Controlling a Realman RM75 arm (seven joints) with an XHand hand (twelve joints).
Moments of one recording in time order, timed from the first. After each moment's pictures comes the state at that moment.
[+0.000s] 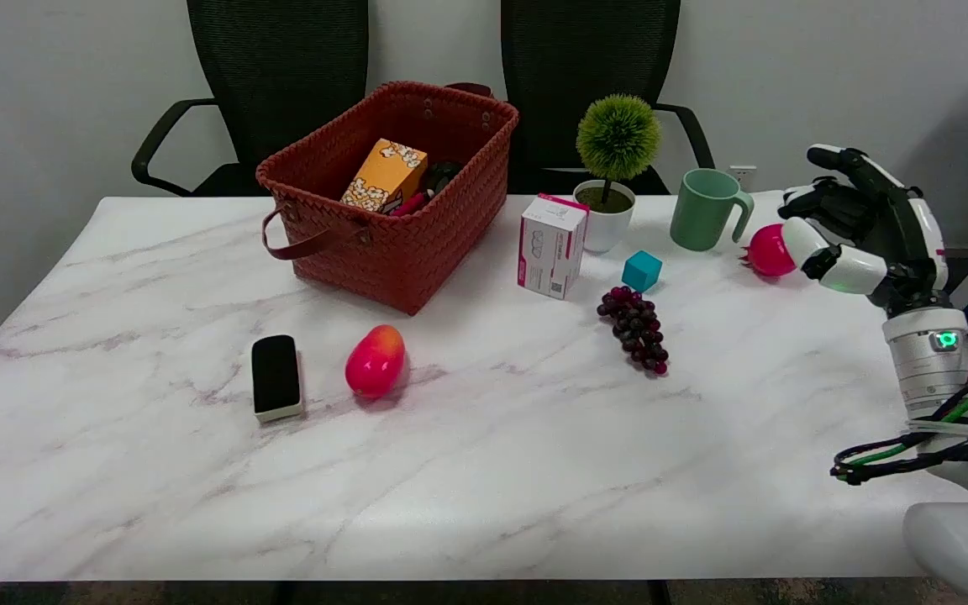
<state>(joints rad) -0.31 -1.07 -1.25 1.29 0.51 0.83 1.52</state>
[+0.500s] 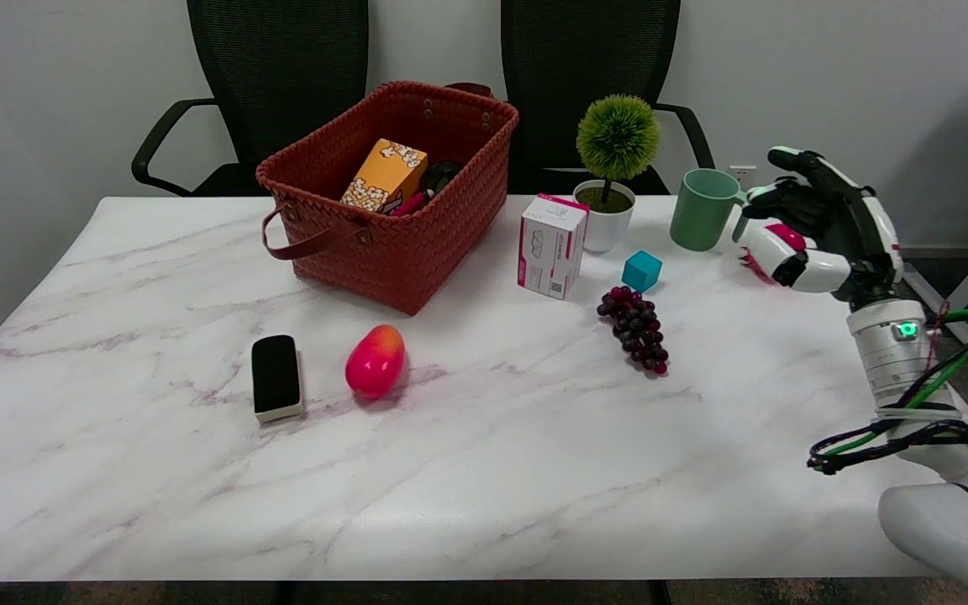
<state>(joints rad) -0.22 -1.02 -1.37 1.17 0.51 0.88 1.56</state>
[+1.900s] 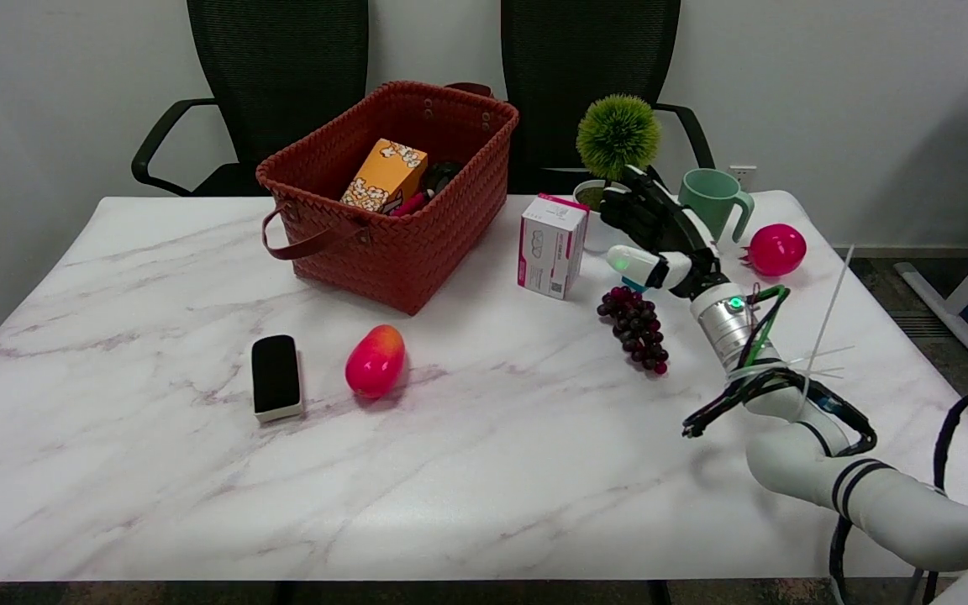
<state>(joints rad) 0.27 -1.07 -1.87 0.74 0.51 0.82 1.73</state>
